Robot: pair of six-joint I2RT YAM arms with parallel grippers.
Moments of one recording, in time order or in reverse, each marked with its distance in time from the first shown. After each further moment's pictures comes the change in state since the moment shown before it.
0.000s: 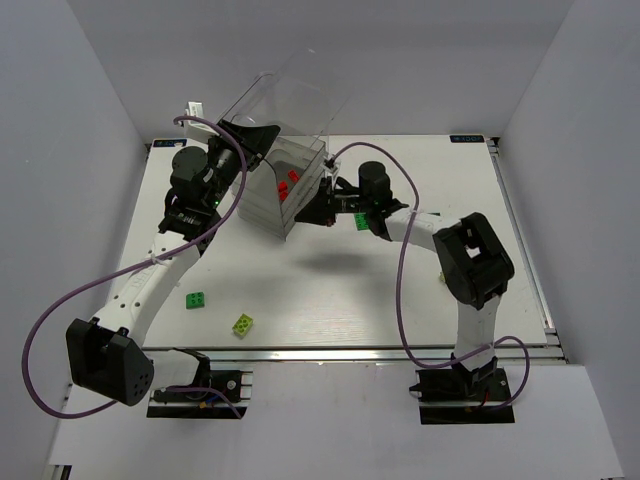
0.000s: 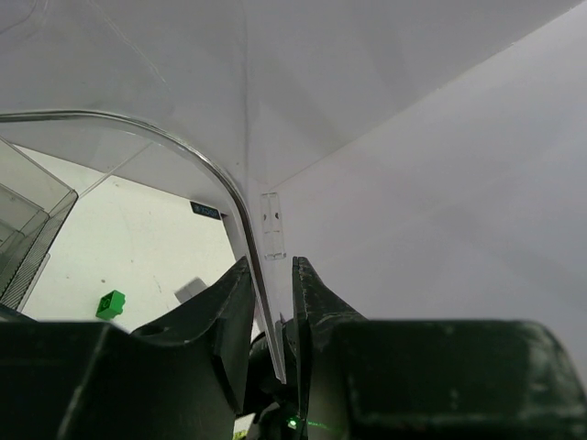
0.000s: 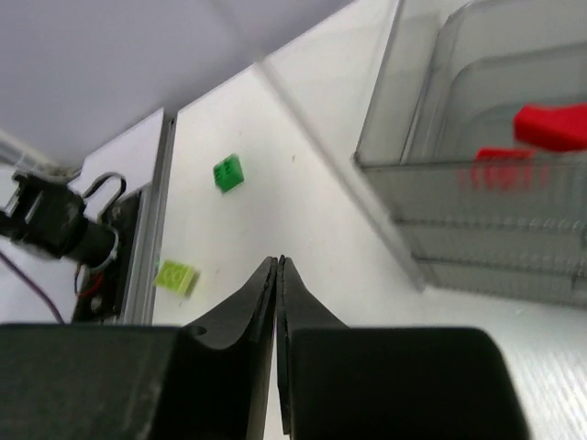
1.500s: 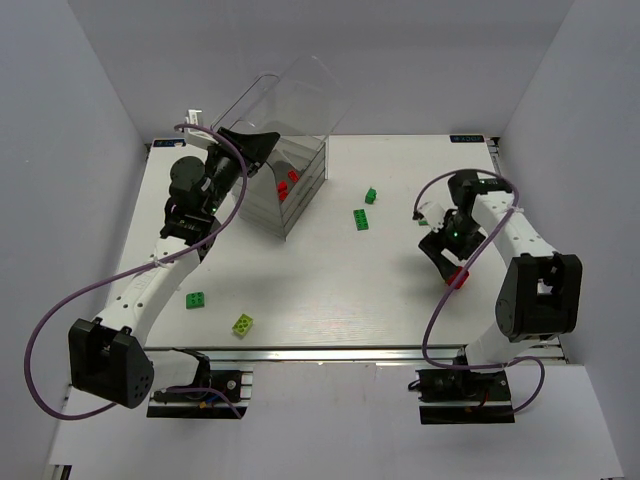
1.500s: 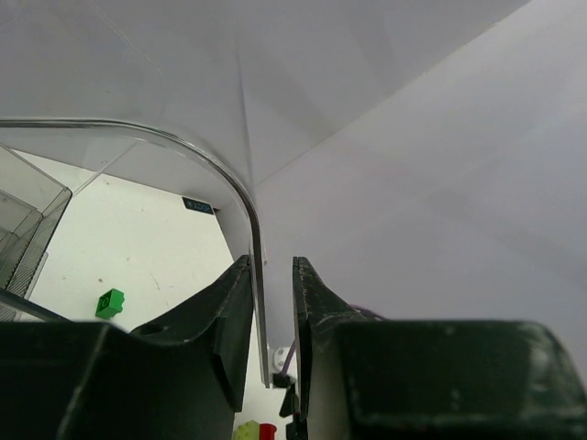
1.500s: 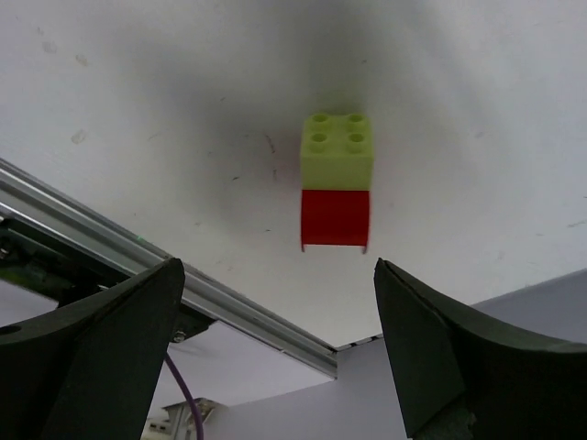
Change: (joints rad) left arm 0.026 -0.014 -0.094 0.121 0.072 0.000; right arm -0.471 -0.380 0.018 -1.814 0.850 -1.146
